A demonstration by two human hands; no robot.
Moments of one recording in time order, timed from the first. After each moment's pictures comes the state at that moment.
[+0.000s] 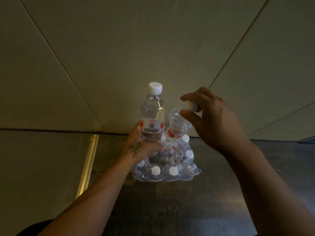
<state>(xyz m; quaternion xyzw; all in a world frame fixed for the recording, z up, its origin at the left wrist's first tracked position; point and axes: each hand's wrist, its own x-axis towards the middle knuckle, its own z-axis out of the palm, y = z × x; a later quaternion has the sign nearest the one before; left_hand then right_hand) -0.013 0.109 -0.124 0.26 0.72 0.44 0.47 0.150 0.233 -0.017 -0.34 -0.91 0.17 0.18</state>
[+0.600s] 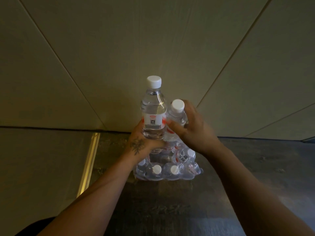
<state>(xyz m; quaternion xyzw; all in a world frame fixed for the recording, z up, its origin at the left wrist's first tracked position) -0.007 0.107 -0.117 0.27 0.69 0.49 0.47 0.137 0.234 -0.092 -0.34 -0.85 0.36 0.18</state>
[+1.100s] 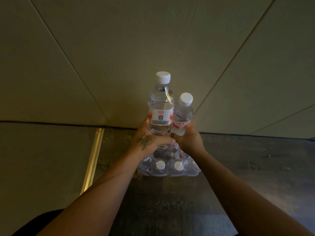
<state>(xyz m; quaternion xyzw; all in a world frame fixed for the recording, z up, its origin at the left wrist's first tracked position) -0.005 0.114 -0.136 0.25 0.69 0.48 0.48 0.131 0.222 -0.177 -0.46 -0.77 0.42 0.14</state>
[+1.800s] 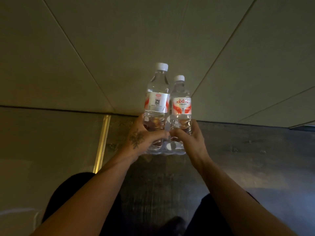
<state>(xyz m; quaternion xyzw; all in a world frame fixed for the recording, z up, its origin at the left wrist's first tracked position) 0.024 0.060 -0.028 0.19 0.70 0.48 0.49 0.192 0.152 -0.044 -0.49 -0.56 0.65 0.17</state>
